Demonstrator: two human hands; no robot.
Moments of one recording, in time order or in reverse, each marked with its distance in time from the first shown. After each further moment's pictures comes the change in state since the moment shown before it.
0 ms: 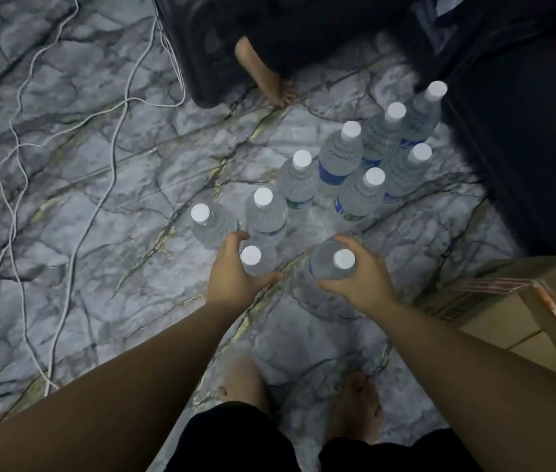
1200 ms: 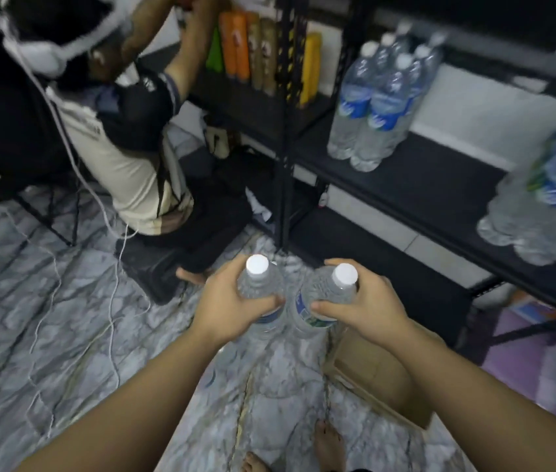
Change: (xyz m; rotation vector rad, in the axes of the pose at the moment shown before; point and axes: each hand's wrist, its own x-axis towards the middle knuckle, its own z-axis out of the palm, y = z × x) left_hand -0.229 0.488 -0.306 -0.072 -0.266 0.712; right_hand -0.362 -0.380 -0.365 0.154 0.513 -0.040
